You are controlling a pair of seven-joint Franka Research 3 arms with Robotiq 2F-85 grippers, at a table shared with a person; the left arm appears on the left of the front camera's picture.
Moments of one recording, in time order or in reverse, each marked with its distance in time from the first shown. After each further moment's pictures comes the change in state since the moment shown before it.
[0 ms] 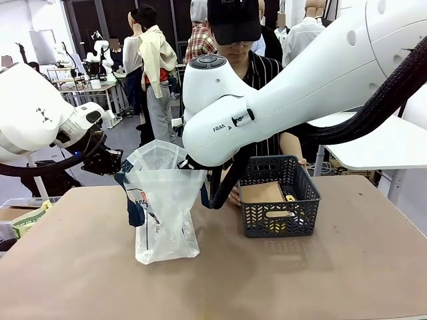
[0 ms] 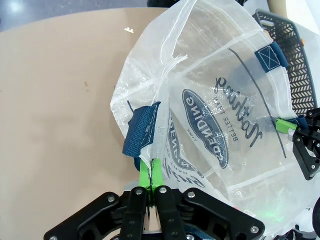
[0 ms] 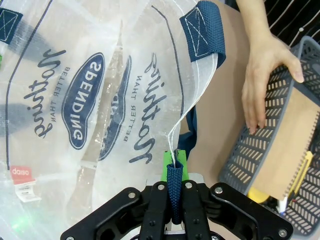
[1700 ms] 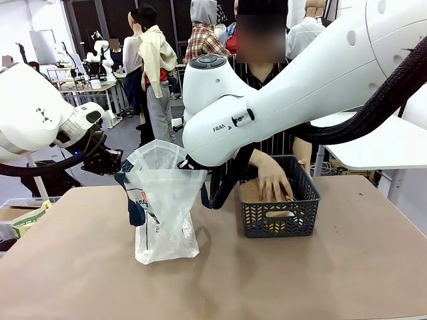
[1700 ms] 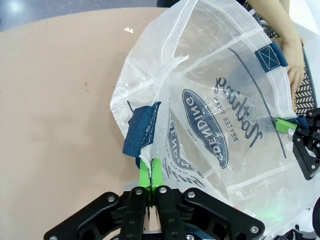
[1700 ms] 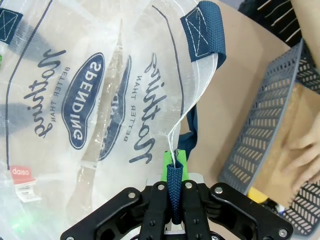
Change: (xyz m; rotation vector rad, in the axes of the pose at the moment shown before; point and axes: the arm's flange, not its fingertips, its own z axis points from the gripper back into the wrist) left arm 0.000 0.000 0.000 0.000 0.000 0.000; right arm 0.000 0.000 0.000 0.000 0.000 0.000
